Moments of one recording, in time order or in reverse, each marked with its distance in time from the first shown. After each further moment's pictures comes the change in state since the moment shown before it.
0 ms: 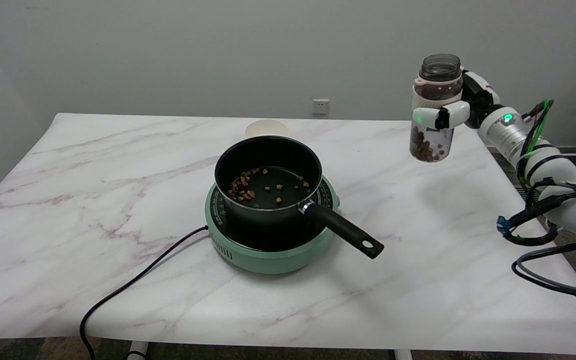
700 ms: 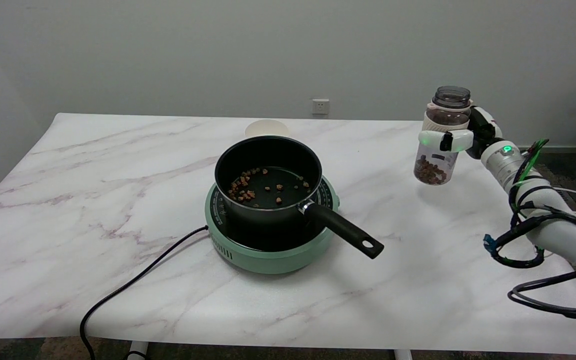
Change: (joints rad) arm 0.018 -0.040 -0.146 -0.208 0.084 0.164 0.069
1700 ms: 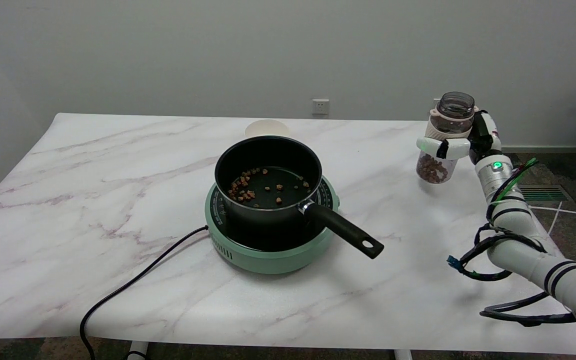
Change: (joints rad) arm 0.164 -0.150 -0.184 -0.331 -0.139 0.400 0.078
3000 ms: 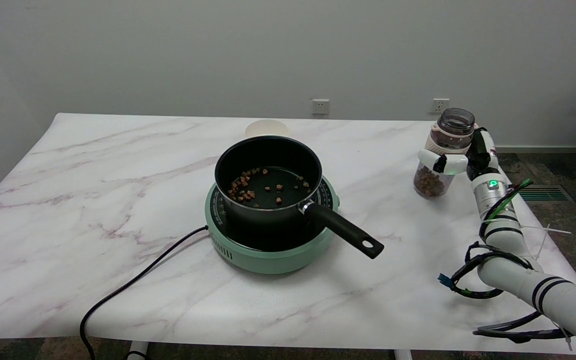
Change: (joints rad) arm -0.005 -0.069 -0.041 -0.103 -0.002 0.117 0.064
